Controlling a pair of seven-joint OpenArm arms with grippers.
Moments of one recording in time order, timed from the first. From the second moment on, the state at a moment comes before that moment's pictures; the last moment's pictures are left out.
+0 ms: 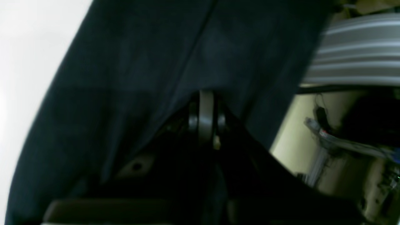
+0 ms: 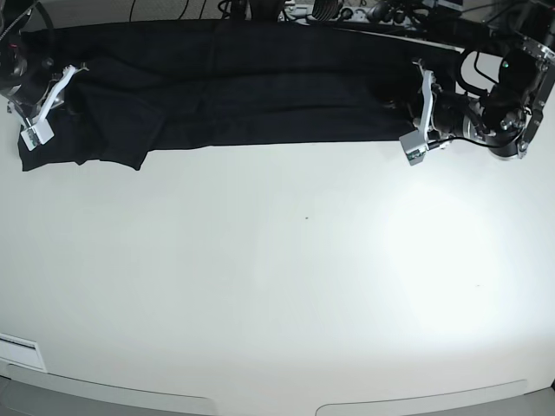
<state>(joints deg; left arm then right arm) 5.1 -48.1 16.1 97.7 -66.7 -41.5 66.0 -28.4 26.4 31.8 103.0 47.1 40.1 -65.4</state>
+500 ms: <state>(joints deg) 7.0 -43.9 15.7 91.3 -49.3 -43.2 42.8 -22.2 25.8 25.5 96.2 36.1 40.7 -54.9</state>
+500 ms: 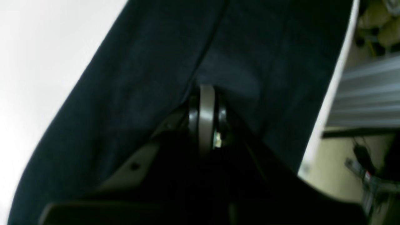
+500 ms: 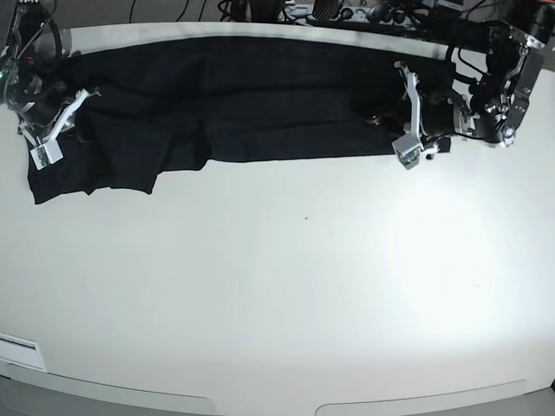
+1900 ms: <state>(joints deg) -13.1 -46.6 -2.4 65.7 -67.3 -30.9 74.7 -8.2 29.2 26.7 96.1 41.3 35.4 -63.7</state>
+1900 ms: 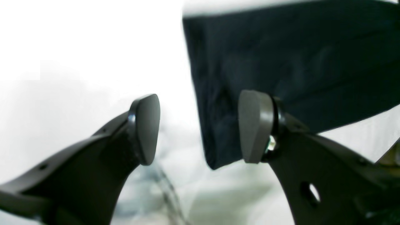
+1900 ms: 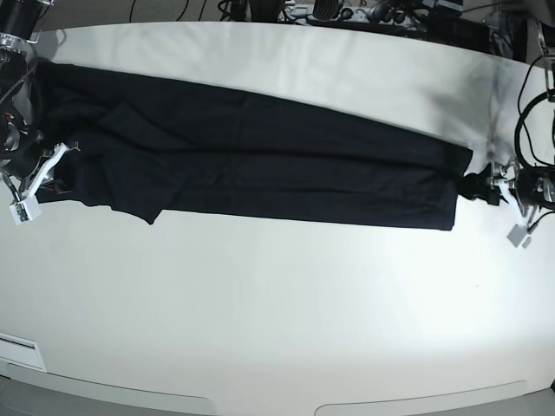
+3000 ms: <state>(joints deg) -15.2 -35.9 -0.1 54.7 -76.0 -35.2 76.9 -11.4 27.2 31.6 90.5 38.6 37.0 -59.4</state>
